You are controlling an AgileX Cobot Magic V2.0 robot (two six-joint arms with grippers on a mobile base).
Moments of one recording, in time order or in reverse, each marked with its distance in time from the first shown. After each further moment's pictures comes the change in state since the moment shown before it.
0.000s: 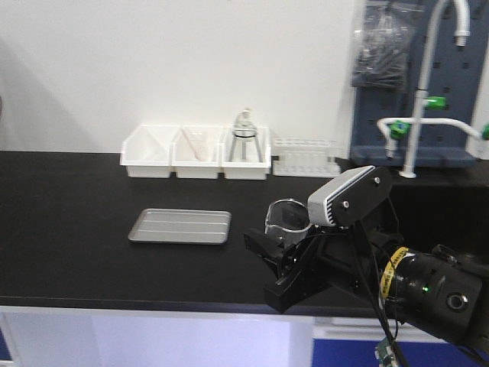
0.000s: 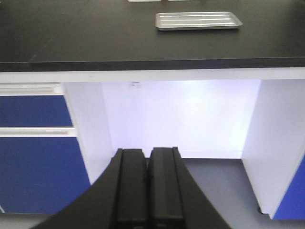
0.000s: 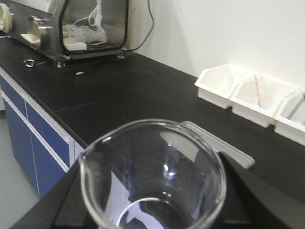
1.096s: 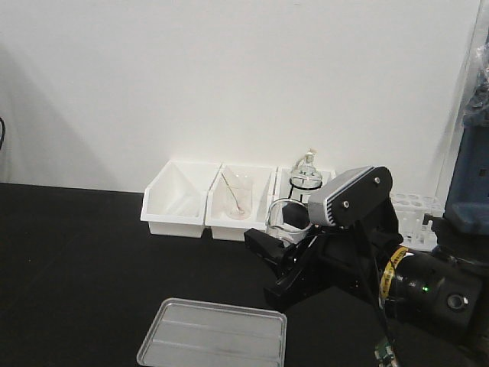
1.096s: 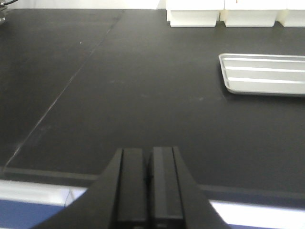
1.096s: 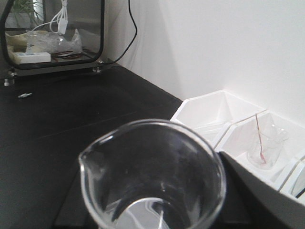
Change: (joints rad) left arm 0.000 0.000 0.000 0.000 0.000 0.000; right arm 0.000 0.000 0.000 0.000 0.000 0.000
